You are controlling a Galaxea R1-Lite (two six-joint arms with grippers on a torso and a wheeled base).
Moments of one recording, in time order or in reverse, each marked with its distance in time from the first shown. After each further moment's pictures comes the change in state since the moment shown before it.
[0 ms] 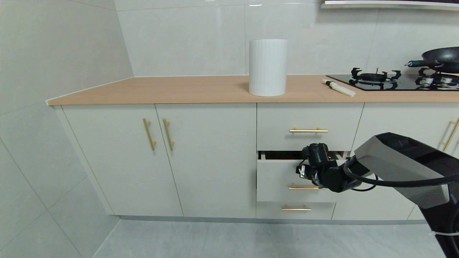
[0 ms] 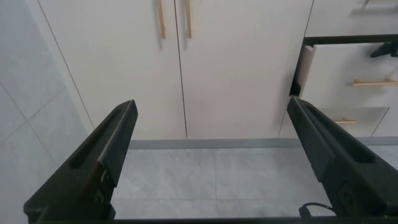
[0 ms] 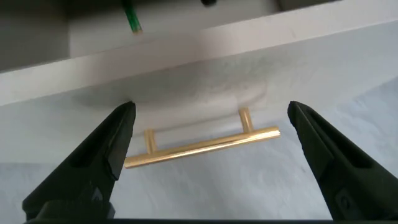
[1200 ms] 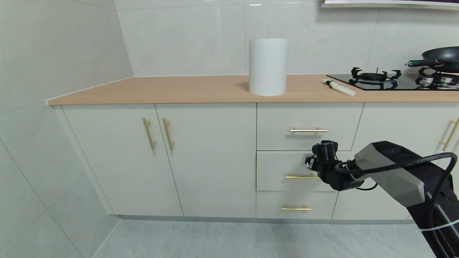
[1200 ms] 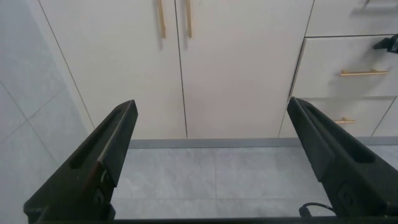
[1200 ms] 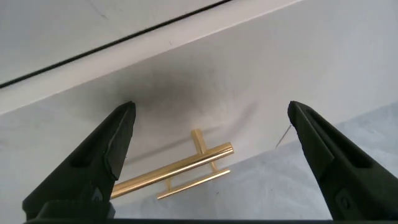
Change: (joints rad) left arm 0.000 0.000 0.000 0.000 0.000 0.000; right arm -0.108 0.157 -0.177 -0.155 -0.055 0.005
